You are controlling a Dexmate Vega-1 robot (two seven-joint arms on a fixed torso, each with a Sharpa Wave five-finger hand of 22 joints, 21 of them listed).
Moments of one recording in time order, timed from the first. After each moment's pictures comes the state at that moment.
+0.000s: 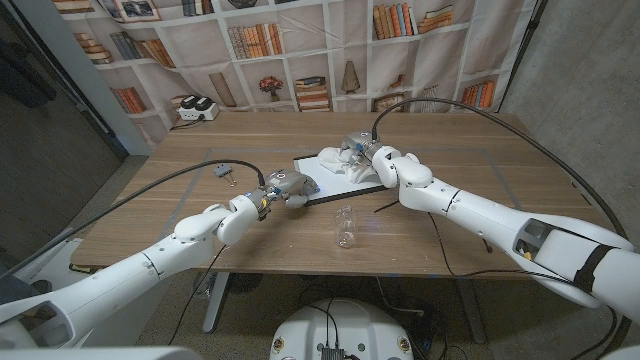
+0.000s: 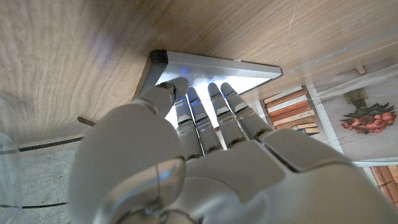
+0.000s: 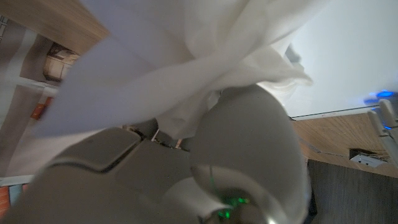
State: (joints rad) left arm 0.85 0.86 0.71 -1.72 0.72 -0.05 0.14; left_hand 0.95 0.05 0.72 -0.15 0.53 0.82 -0.06 0.22 0.18 0.68 -0.14 0.20 0.19 0.57 -0.05 0.18 0.18 0.46 -0.04 0.22 0.17; right arm -0.39 -0.49 -1.04 -1.44 -0.73 -0.37 0.09; right_hand 1.41 0.13 0.23 -0.15 0.18 0.90 -0.19 0.27 0.24 1.02 -0.17 0.35 0.31 1.07 -0.15 0.43 0.45 0.70 -0.06 1.14 0.40
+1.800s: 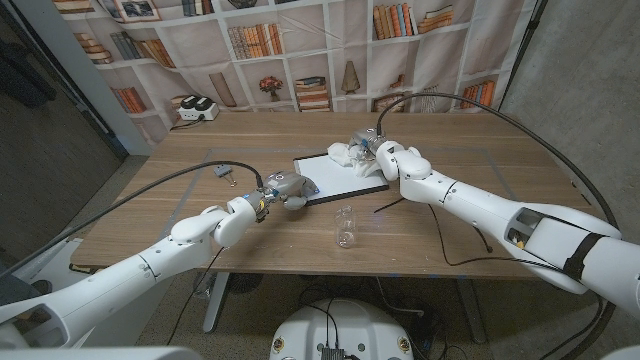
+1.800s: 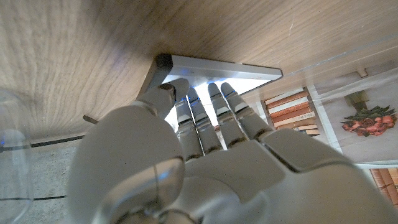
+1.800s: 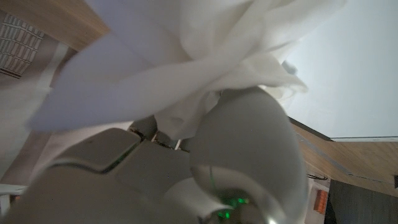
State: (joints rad) left arm 0.86 0.87 0.70 -1.72 0.70 -0.07 0.14; left_hand 0.92 0.05 0.76 -0.16 0.51 0.82 -0.06 0.21 0.18 0.68 -0.14 0.19 0.19 0.57 -0.05 0.18 0.18 0.46 -0.04 0.22 0.17; right arm -0.31 -0.43 -1.05 -1.25 -0.75 -0.42 0.09; right_hand 1.41 0.13 0.23 -0.15 0.18 0.91 -0.18 0.27 0.24 1.02 -0.17 0.35 0.32 1.07 -0.15 0.43 0.46 0.69 -0.07 1.17 0.38
